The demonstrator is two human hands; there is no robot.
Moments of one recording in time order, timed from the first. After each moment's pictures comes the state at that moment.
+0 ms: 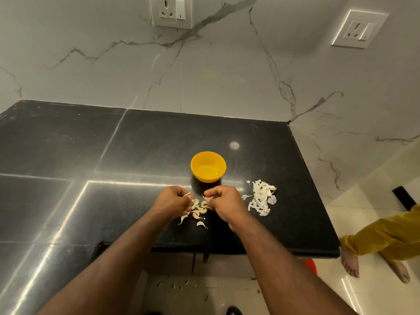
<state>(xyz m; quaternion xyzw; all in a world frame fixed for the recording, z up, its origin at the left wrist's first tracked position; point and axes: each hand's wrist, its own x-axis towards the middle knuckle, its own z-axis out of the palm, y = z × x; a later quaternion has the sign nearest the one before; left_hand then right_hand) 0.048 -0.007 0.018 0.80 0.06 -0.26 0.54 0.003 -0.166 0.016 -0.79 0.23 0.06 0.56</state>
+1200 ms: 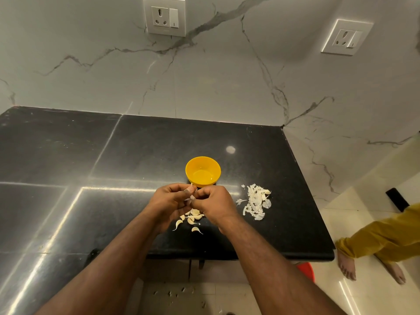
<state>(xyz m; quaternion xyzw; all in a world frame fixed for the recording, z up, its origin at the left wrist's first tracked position) 0.044 -0.013 0.039 0.60 0.07 -0.29 0.74 0.002 -0.152 0.038 -0.83 0.16 0.04 0.54</state>
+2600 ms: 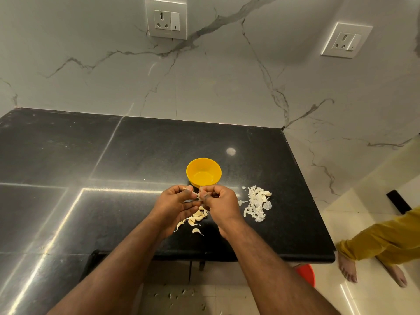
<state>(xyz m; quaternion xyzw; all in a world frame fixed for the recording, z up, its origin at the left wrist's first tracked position) 0.038 -0.021 0.037 0.58 0.10 -0.27 0.76 0.000 -0.152 0.030 -0.70 0.23 -0.03 0.67</state>
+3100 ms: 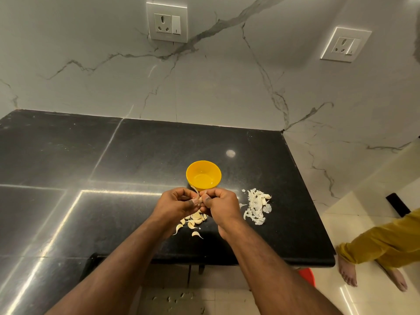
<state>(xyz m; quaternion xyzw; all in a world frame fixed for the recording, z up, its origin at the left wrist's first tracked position) 0.040 -0.020 0.032 0.65 0.02 -0.25 0.71 0.005 -0.155 0.038 -0.67 0.26 0.00 0.70</state>
